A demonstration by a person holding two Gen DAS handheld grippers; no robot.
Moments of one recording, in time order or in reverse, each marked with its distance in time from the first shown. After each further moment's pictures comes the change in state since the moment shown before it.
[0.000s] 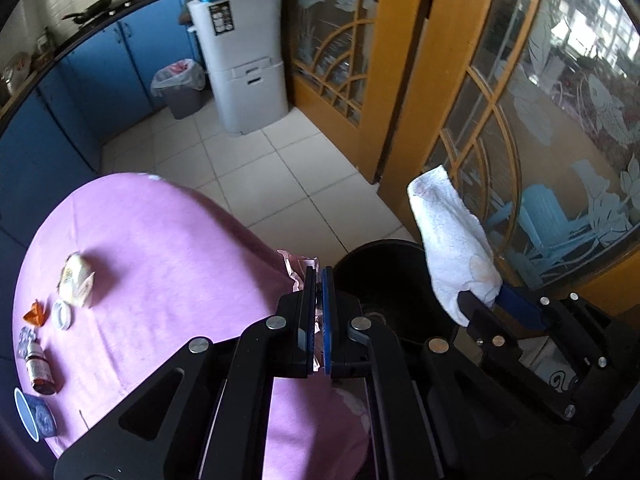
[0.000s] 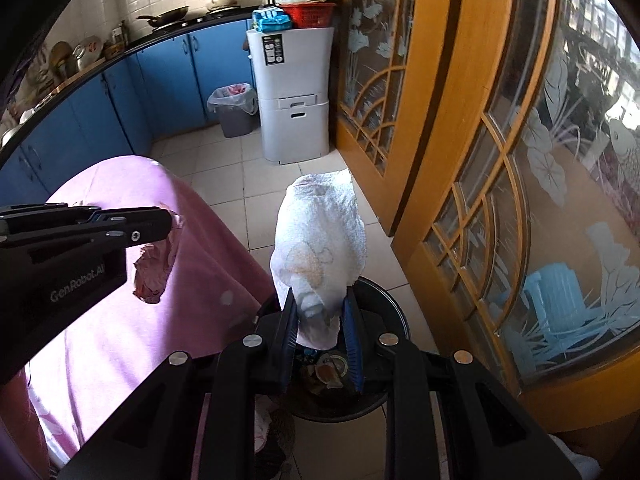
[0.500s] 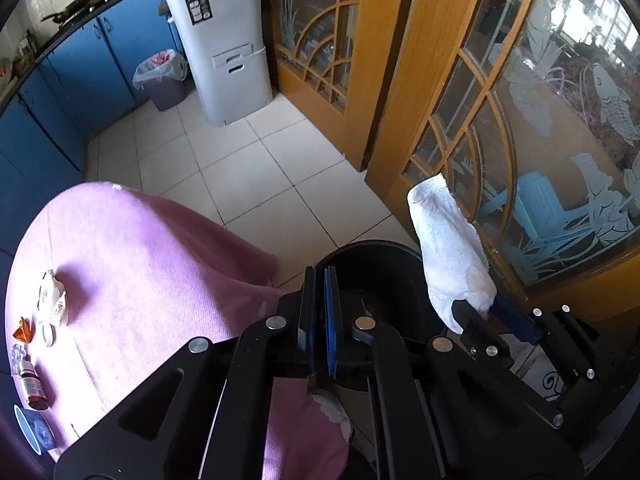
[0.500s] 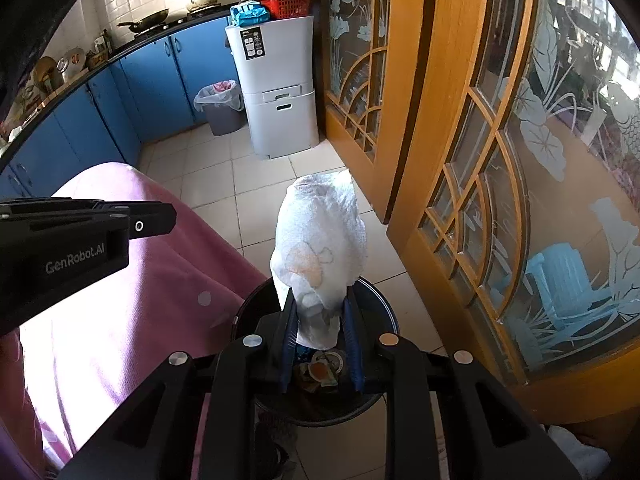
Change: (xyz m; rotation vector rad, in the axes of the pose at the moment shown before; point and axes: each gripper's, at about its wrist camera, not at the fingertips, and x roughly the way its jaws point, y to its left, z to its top) left arm 0.030 -0.019 0.021 0.013 0.064 -0.021; right arm 0.020 -0.027 -0.003 0.052 0.029 0.010
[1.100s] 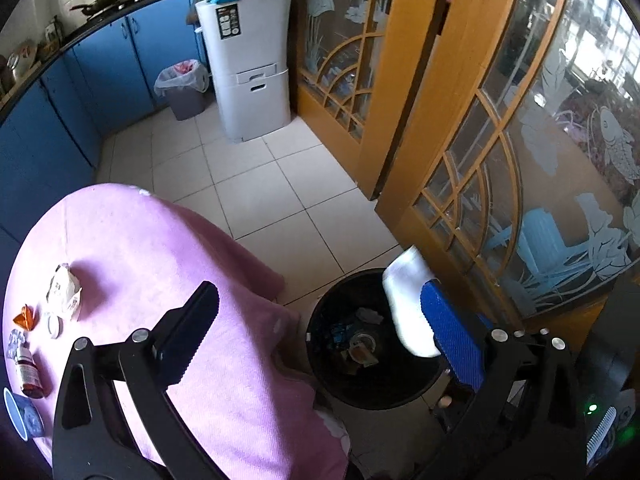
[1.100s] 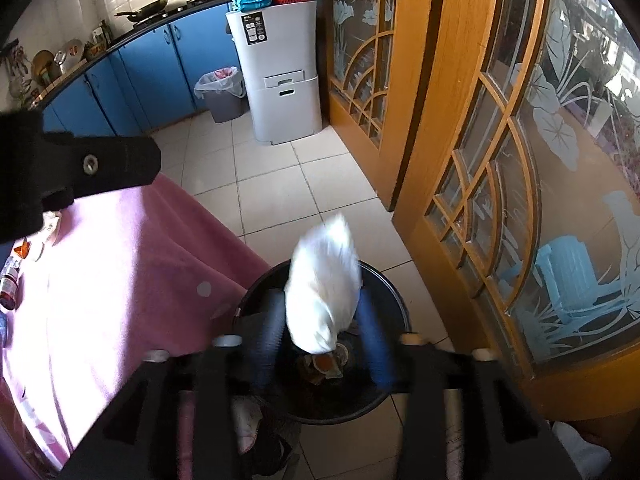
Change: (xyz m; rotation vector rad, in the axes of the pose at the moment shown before) left arm -0.022 0.021 -0.001 -0.081 -0.103 0.020; right arm 0.017 0.003 0.000 0.005 0.044 0.013
